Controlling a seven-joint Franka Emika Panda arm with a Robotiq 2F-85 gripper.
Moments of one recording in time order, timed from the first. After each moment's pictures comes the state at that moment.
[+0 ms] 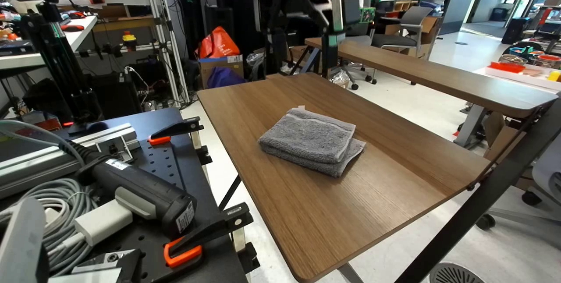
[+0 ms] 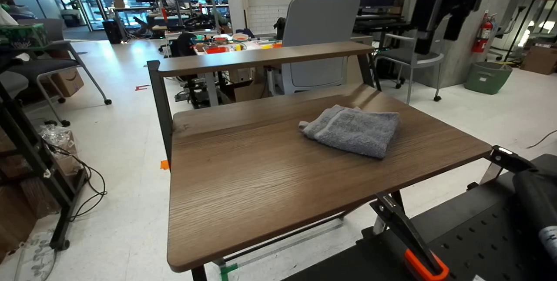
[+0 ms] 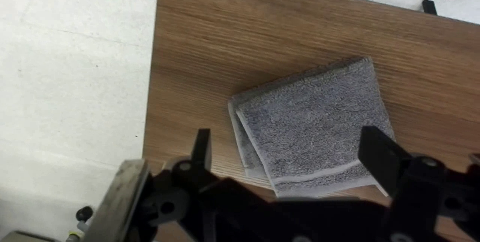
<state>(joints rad) -0.02 -0.02 -0.05 -2.49 -0.22 2.55 -0.13</state>
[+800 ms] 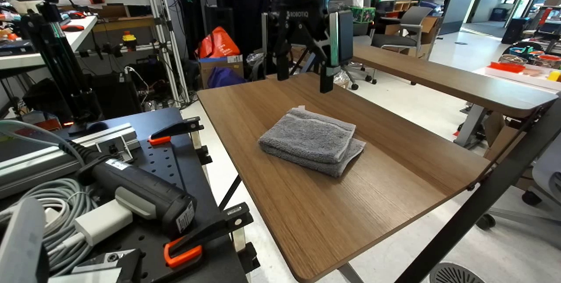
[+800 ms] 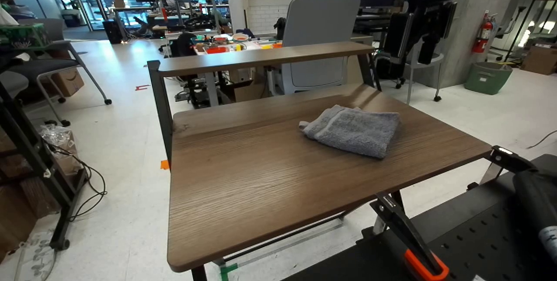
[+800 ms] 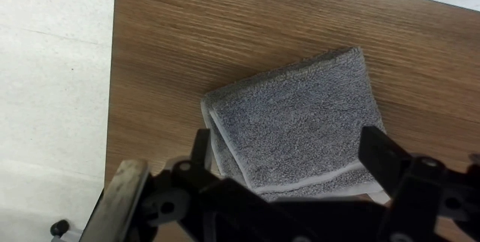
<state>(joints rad) 0.00 0.12 -0.03 -2.42 -0.17 2.59 -0.14</state>
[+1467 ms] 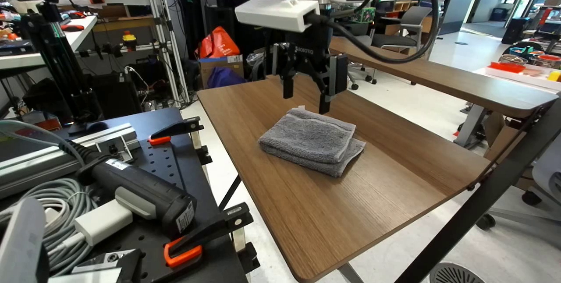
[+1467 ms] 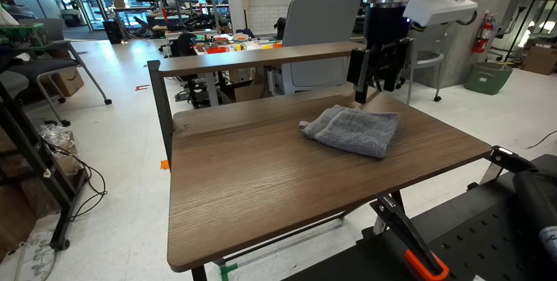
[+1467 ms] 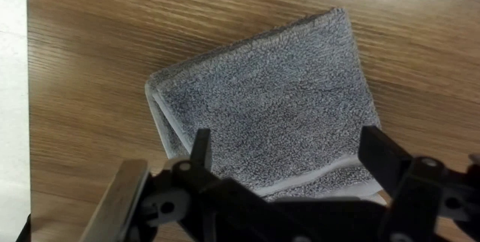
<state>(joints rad) 0.01 0.35 0.02 -2.26 -0.12 2.61 -0.12</state>
